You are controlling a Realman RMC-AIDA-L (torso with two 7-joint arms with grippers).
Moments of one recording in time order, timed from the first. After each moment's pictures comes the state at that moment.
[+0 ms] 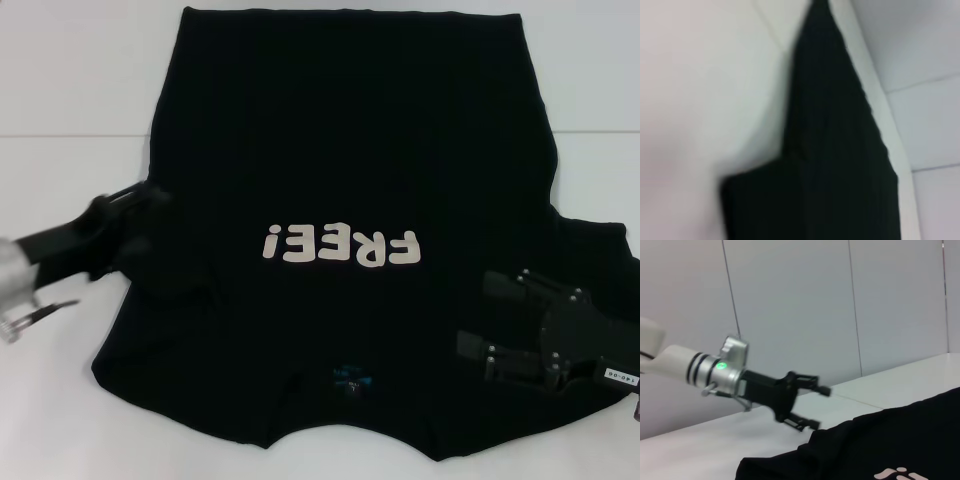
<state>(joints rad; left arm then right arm) -0.56 -2.04 0.48 0.47 1.98 1.10 -2.45 0.43 2.09 -0.57 -0.49 -1.92 -1.60 1.01</state>
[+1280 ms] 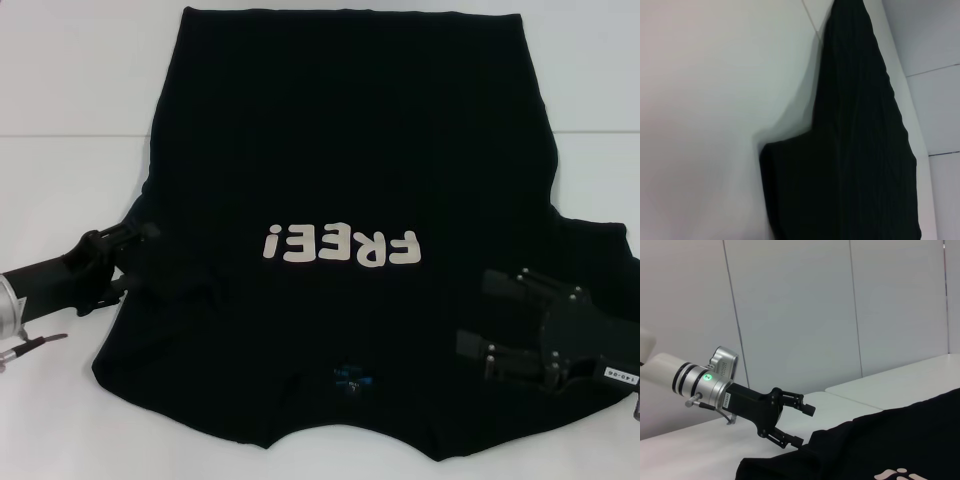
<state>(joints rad) -0.51 -2.02 0.52 0.46 2.00 1.13 -2.47 0.43 2.09 -0.57 -0.49 -1.92 -1.60 1.01</state>
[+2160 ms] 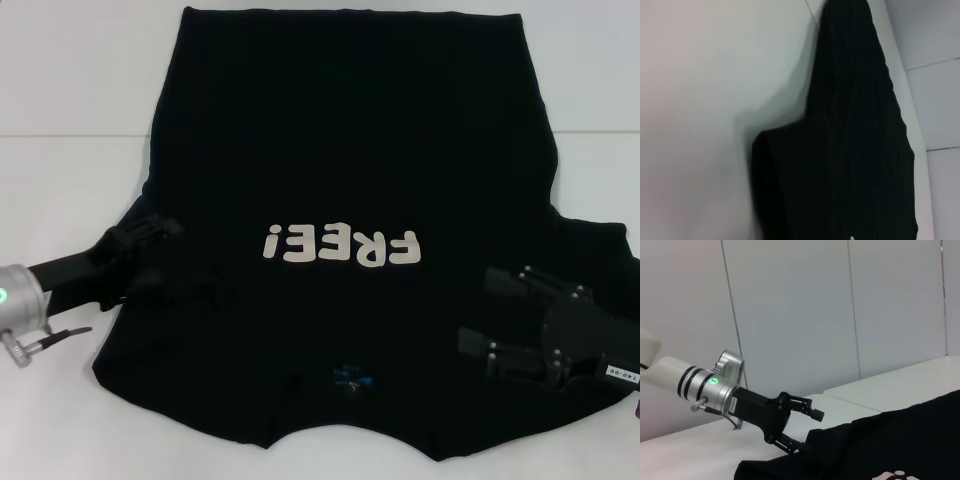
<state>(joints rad) -0.55 -2.04 0.53 0.43 2.00 1.10 -2.48 0.43 2.09 -0.57 -0.50 -1.91 -1.61 1.01</state>
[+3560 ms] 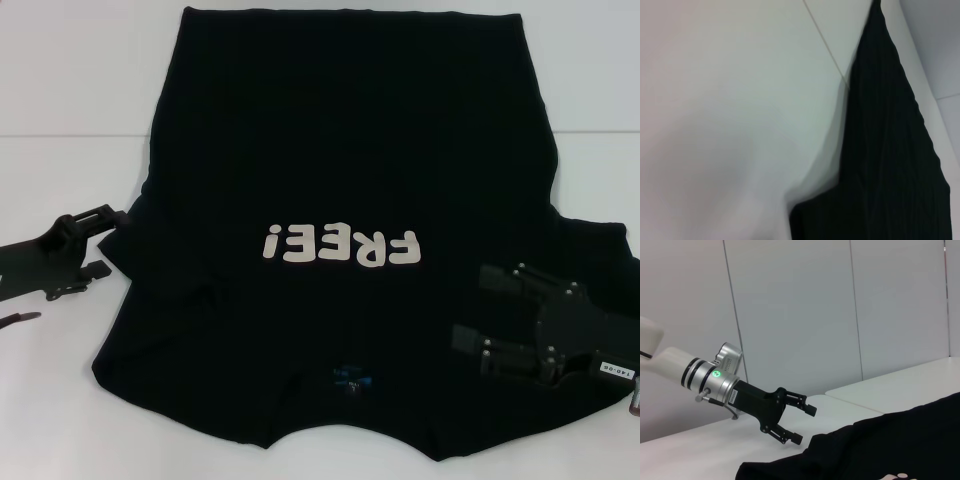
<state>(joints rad) -0.55 -1.96 0.54 0.43 2.05 1.04 -2.54 0.44 2.10 -0.57 -0.49 -1.91 -1.60 1.01</state>
